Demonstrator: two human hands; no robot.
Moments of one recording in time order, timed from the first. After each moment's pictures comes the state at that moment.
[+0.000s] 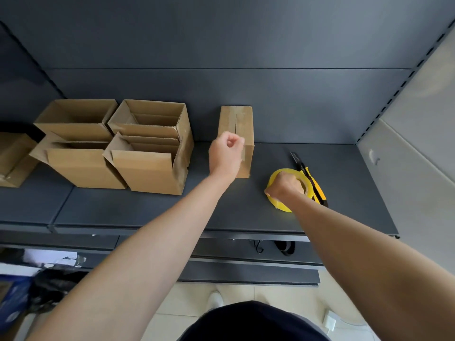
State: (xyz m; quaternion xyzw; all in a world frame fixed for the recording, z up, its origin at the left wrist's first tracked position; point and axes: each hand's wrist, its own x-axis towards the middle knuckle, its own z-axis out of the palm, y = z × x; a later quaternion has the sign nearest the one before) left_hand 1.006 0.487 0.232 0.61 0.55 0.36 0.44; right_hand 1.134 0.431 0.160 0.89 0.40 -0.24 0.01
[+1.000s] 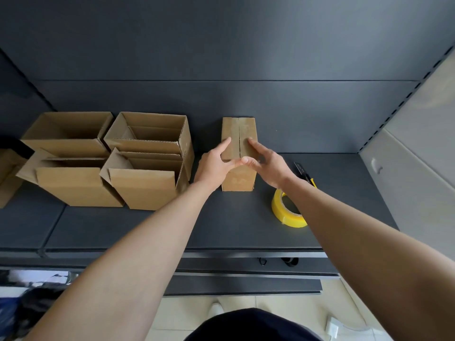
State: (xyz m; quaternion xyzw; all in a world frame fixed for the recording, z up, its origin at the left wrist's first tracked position) left_hand 0.975 0.552 0.201 0.74 0.51 0.21 0.38; right_hand 1.131 0.497 0.191 0.71 0.52 -0.35 -0.31
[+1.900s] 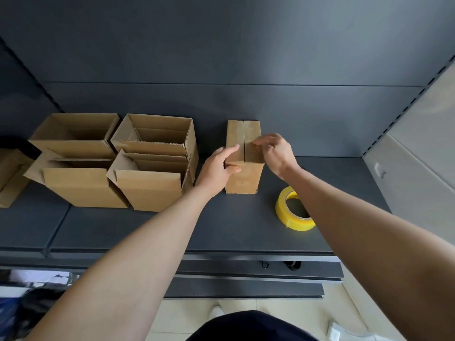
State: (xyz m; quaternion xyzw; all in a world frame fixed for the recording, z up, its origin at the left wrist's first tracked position) left_hand 0.964 0.553 0.198 0.75 0.47 0.21 0.41; right_hand 1.125 0.514 0.221 0.75 0.47 -0.25 -0.38
